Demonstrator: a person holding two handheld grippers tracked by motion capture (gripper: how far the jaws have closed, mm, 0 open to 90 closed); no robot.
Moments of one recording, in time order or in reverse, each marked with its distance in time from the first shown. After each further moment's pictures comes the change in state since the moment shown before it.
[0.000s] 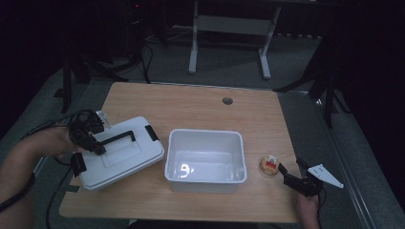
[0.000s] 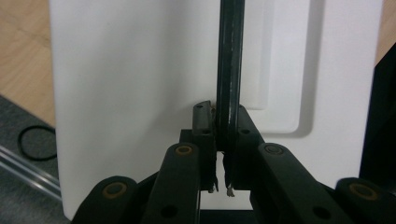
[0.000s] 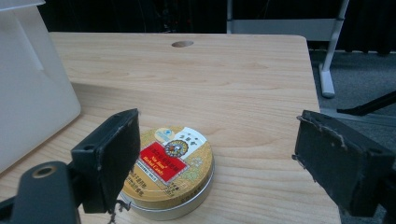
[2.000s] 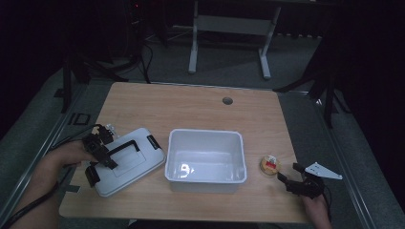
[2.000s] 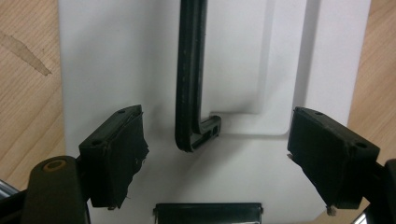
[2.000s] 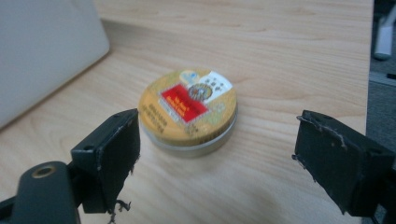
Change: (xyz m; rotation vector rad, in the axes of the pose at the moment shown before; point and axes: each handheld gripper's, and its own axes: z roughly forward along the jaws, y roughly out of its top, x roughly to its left) left arm 0.024 -0.004 0.083 -0.011 -0.045 -0.077; right arm -0.012 0.004 -0.003 0.247 0.161 -0.070
